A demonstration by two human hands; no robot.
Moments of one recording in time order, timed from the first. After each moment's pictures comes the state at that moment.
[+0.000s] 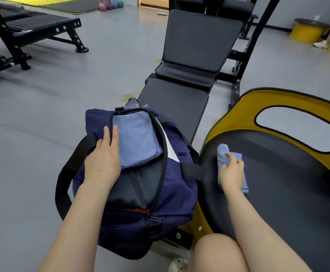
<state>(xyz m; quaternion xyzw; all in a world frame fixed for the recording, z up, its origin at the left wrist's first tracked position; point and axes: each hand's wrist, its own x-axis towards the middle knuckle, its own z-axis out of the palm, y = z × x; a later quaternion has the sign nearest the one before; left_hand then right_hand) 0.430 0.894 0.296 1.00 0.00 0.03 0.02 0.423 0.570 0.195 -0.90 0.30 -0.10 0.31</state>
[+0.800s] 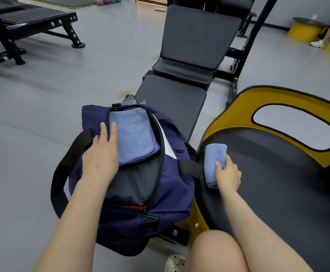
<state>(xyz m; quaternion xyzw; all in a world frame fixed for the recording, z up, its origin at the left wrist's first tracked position) 0.432 0.892 0.294 1.00 0.00 0.02 0.02 0.415 0.578 0.196 -0.86 0.39 -0.04 0.34</state>
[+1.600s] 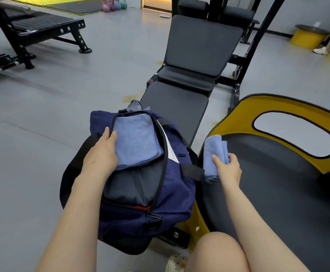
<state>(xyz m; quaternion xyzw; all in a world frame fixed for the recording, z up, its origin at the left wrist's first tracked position) 0.439 0.909 0.312 0.98 0.04 -0.03 0.19 0.415 0.590 0.240 -0.79 0.34 -0.11 0.50</state>
